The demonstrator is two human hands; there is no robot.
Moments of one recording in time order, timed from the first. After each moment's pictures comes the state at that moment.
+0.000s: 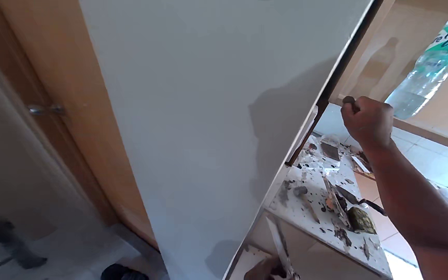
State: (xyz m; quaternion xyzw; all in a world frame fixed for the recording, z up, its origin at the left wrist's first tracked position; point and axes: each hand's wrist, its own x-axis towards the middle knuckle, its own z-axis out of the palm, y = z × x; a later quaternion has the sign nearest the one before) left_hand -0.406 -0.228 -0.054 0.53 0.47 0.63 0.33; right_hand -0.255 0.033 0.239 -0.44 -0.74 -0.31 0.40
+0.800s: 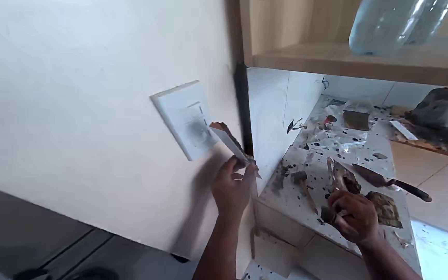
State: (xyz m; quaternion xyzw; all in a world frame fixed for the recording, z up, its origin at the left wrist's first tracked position) left_hand -0.342 -0.035 0.036 0.49 0.61 0.62 -0.07; right_hand -0.067 0.024 -0.001 -0.12 -0.82 0.09 0.56
